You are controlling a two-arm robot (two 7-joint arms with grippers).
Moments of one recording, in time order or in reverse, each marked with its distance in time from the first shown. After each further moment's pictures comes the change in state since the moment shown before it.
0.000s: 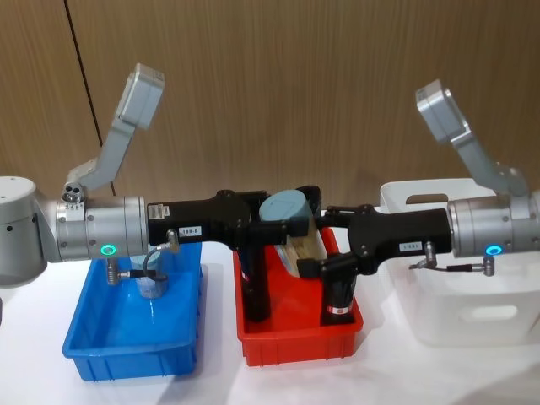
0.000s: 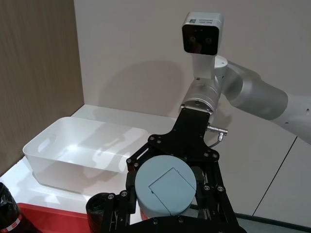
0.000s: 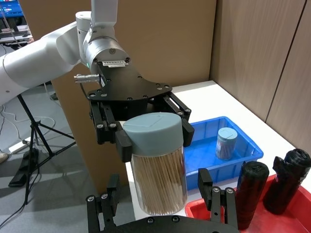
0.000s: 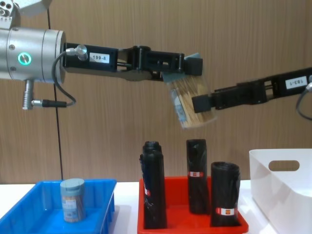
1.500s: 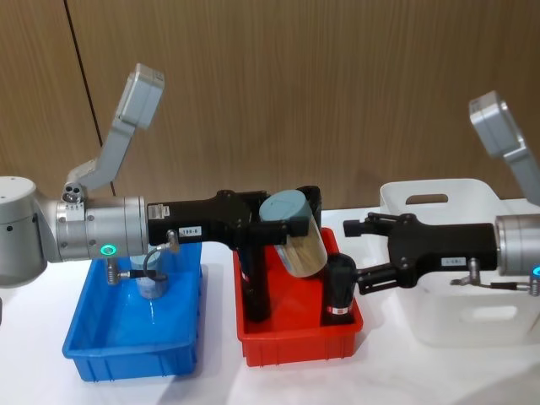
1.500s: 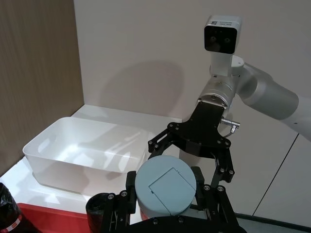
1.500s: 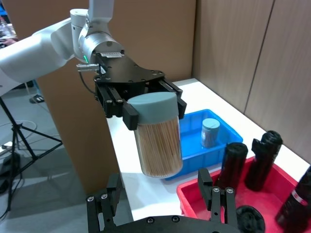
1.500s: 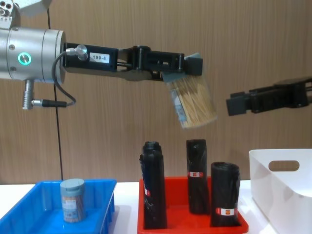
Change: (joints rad) left arm 0.000 0.000 0.000 0.000 0.000 0.000 0.000; right arm -0.145 0.080 0.100 -0.170 0.020 0.030 -0.057
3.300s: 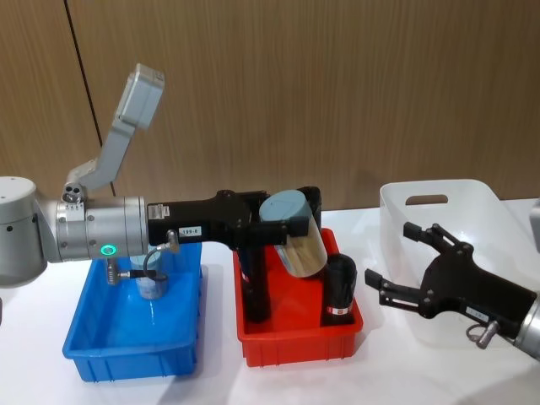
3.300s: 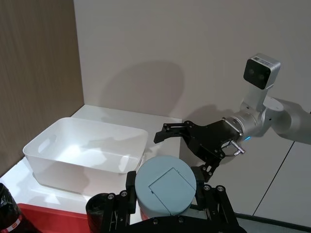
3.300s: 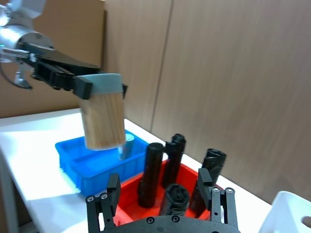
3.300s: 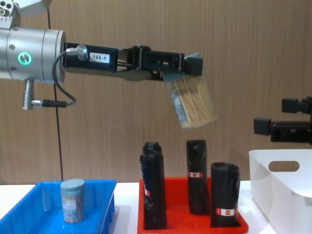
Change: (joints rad) left arm 0.000 0.000 0.000 0.000 0.000 0.000 0.000; right arm -0.432 0.032 0.088 -0.271 -0.009 -0.375 -0.586
